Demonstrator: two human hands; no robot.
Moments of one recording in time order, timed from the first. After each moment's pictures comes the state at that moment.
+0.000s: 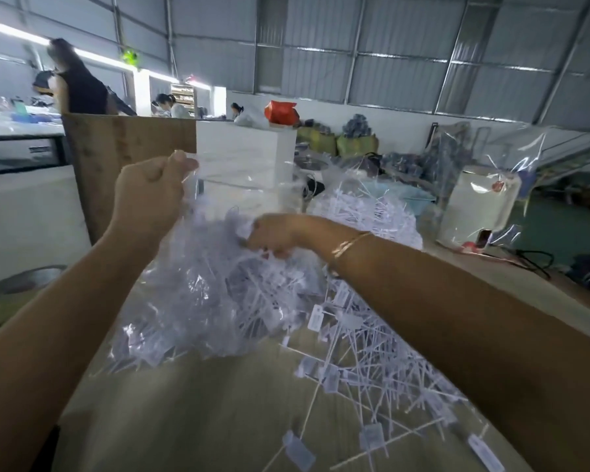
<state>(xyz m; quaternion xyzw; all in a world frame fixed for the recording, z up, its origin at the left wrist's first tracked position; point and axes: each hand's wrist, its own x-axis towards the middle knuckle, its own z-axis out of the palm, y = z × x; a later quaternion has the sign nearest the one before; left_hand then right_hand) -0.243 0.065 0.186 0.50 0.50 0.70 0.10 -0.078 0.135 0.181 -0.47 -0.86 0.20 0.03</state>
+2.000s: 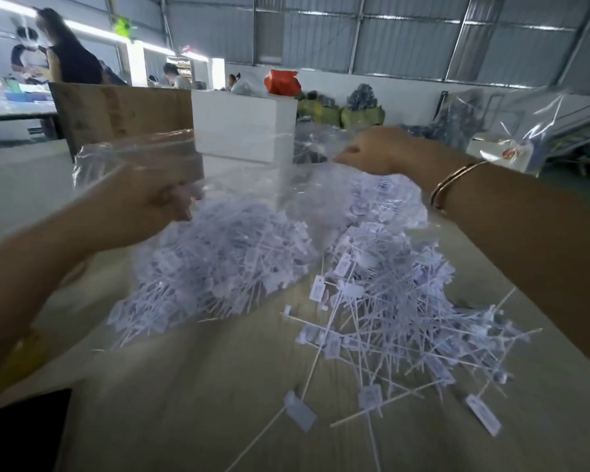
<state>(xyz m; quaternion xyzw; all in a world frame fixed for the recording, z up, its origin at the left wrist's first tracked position) -0.274 0.034 0.177 0.80 0.56 0.22 -0.05 0.047 0.175 0.239 -0.54 -0.82 -0.16 0.04</state>
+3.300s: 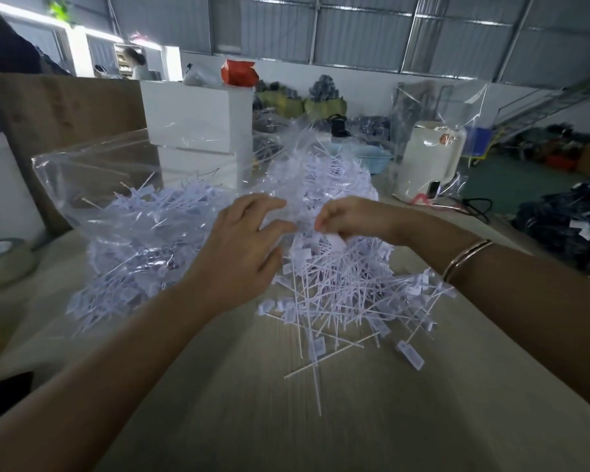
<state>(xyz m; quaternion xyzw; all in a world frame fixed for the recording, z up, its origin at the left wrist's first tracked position) -0.128 0.004 0.113 0.85 0.38 0.32 -0.18 0.093 0.053 0.164 -0.52 -0.78 0.30 0.18</state>
